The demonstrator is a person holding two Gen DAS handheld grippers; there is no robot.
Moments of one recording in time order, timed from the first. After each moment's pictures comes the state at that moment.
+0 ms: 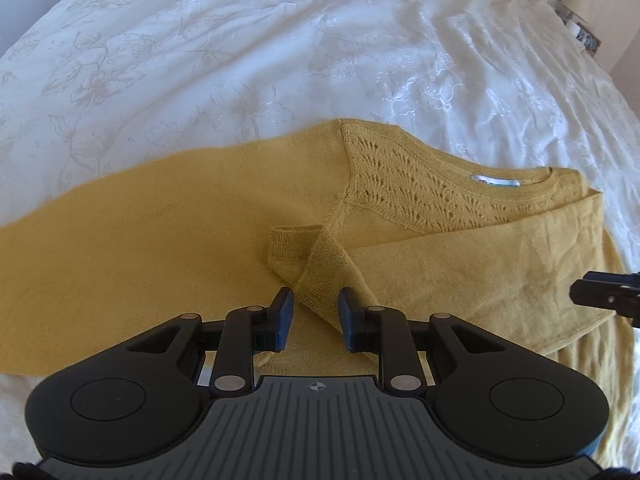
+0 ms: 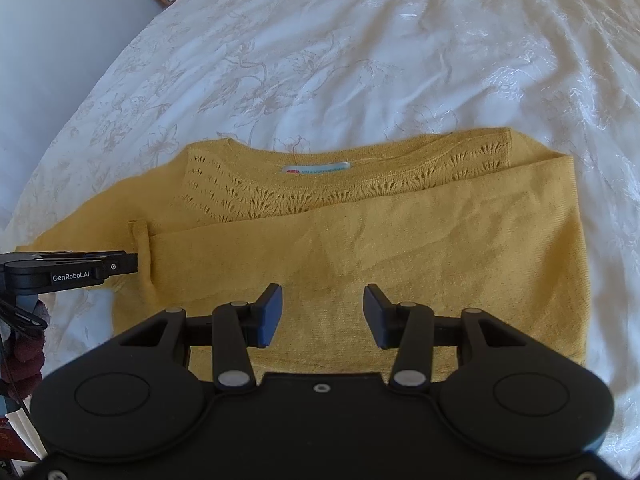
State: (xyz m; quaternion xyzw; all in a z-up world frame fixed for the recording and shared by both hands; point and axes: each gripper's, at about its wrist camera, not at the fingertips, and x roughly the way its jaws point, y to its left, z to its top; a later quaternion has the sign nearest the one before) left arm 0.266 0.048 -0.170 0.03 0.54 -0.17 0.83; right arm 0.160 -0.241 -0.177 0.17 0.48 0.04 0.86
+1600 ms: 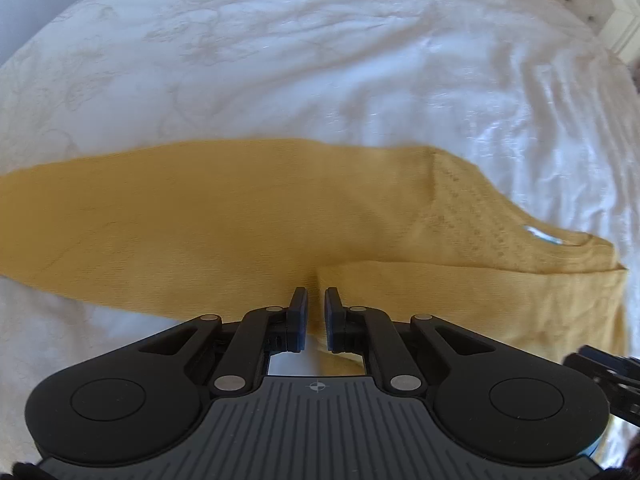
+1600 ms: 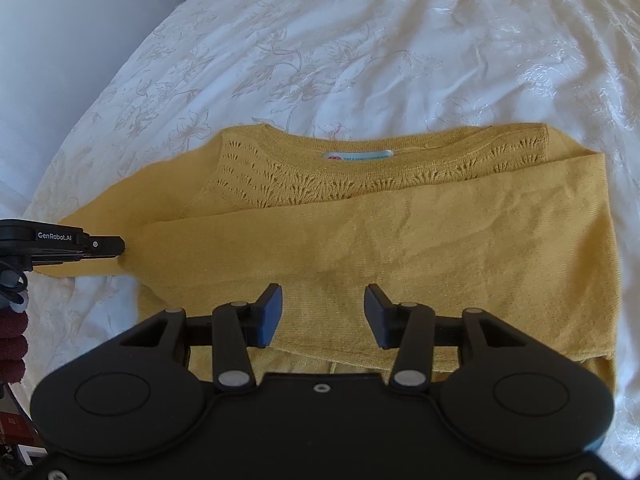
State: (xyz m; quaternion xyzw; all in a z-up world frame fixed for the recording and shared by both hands) left arm 0.269 0.090 -0.153 -0.02 0.57 -0.02 0.82; right arm 0.158 -0.218 -0.173 0.17 0.48 0.07 0.86
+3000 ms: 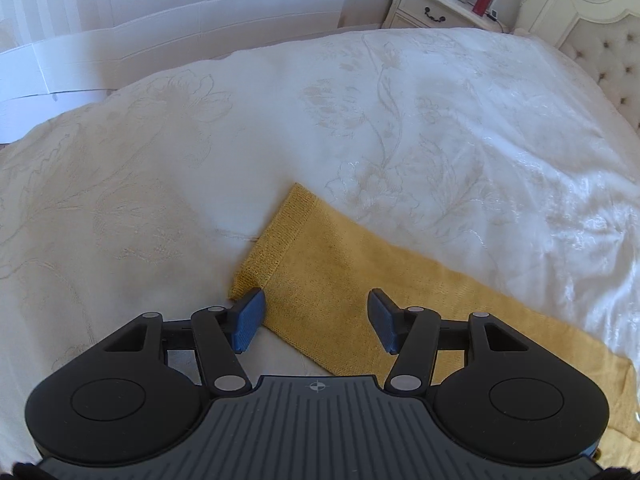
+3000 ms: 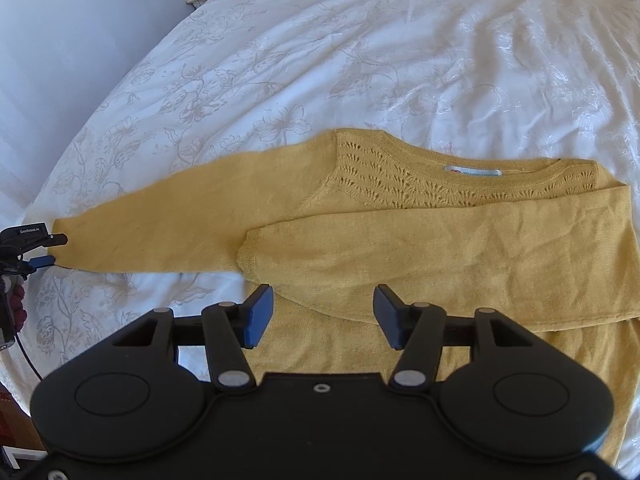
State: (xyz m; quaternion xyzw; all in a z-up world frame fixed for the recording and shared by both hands) left arm 0.259 0.419 -0.151 -0.19 0.48 0.14 0.85; right arm 0.151 -0.081 -0.116 0.12 0.48 0.04 0.87
